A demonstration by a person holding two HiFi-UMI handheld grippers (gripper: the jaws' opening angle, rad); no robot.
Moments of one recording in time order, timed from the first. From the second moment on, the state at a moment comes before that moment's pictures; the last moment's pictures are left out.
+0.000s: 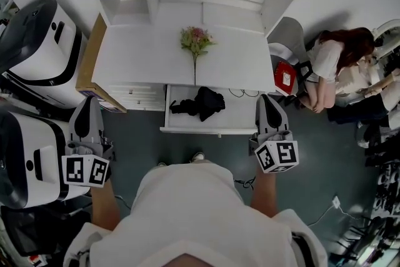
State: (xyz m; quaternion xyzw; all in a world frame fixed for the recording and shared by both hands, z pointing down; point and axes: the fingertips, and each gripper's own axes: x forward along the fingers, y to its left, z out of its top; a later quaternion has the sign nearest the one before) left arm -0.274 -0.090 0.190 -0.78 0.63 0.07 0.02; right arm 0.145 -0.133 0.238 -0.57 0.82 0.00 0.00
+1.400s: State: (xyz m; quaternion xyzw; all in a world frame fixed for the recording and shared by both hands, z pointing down) left arm -0.285 -0.039 0.199 -0.82 0.57 0.08 -0.01; right arm 0.081 -0.044 0.240 -0.57 0.82 0.00 -0.03
